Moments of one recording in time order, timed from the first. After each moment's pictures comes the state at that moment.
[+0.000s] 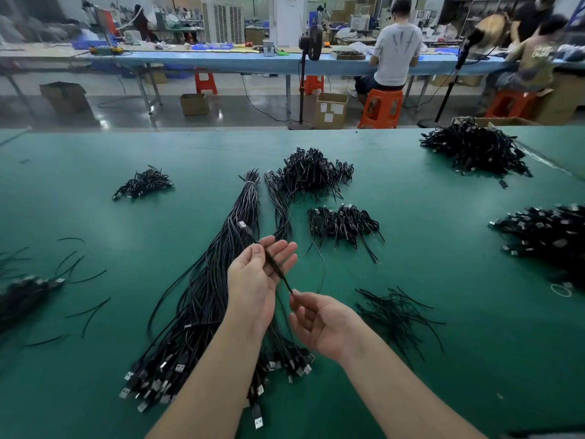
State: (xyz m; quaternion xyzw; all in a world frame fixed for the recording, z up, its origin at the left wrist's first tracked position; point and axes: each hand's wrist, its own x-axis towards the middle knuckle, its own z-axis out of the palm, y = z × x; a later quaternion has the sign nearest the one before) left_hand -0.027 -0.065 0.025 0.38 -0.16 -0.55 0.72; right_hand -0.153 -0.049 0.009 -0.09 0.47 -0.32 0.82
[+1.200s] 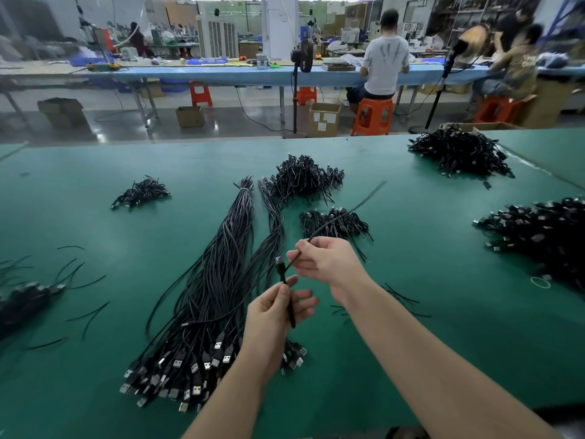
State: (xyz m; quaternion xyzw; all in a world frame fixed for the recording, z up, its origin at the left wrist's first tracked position) left_hand -0.061 -0.007 -0.015 0.41 -0.26 -0.60 0.64; right_hand -0.168 -0.078 0.065 -0.45 0.50 -0.42 0.61
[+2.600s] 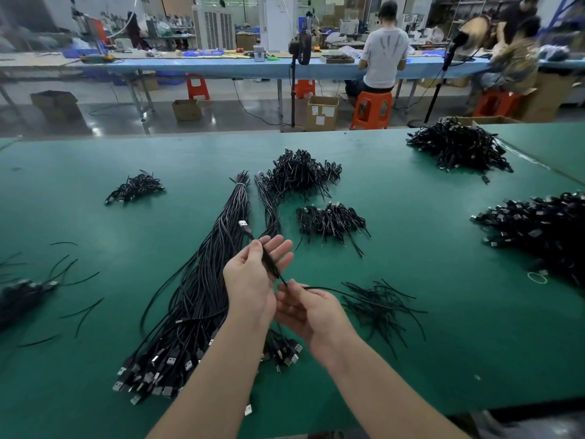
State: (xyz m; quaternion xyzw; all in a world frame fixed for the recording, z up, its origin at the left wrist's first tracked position) left_hand -0.056 -0.052 0.040 0.42 -0.13 -0.52 0.73; right_hand -0.155 -0.013 0.029 -0.22 0.45 -0.43 0.75
